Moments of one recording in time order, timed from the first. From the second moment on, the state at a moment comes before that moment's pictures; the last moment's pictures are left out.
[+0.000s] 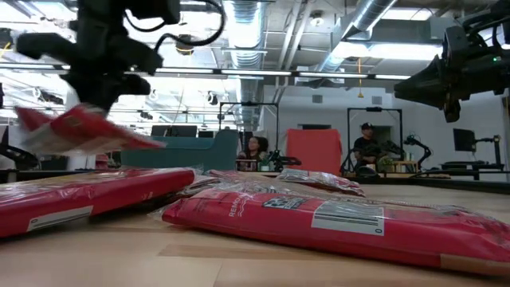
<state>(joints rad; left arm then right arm) -0.05 1.37 0.97 -1.04 -0.10 0.07 -0.04 0.01 0.06 -0.11 0.50 0.45</state>
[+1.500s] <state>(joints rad) 0.86 1.76 1.25 -0.68 -0.18 0.54 -0.04 0.01 0.06 -0.11 0.50 0.45</state>
